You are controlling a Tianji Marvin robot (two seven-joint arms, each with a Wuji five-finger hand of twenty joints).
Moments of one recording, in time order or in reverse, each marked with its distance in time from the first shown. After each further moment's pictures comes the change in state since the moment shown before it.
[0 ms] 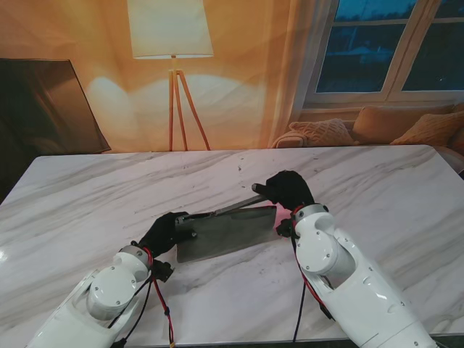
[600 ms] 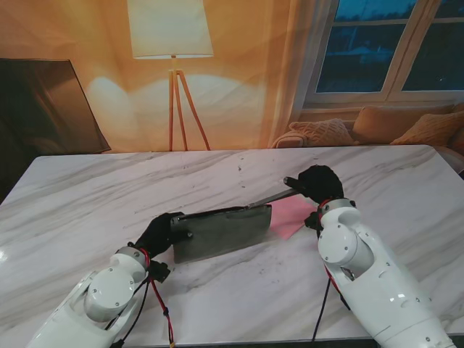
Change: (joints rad) left arm 0.015 0.000 -0.016 -0.006 0.022 0.014 0.023; right arm -0.001 0.015 0.123 0.071 -0.119 0.023 -0.018; left_hand 0.000 0.000 0.000 0.000 0.000 0.000 0.000 0.004 0.000 0.000 0.000 0.005 -0.001 0.000 0.000 0.009 -0.001 0.000 0.000 0.000; right_hand 0.000 -0.002 0.000 0.000 0.000 -0.010 0.000 0.008 0.000 -0.001 0.000 0.003 0.000 -0.001 0.000 0.000 -0.001 0.000 0.000 -0.001
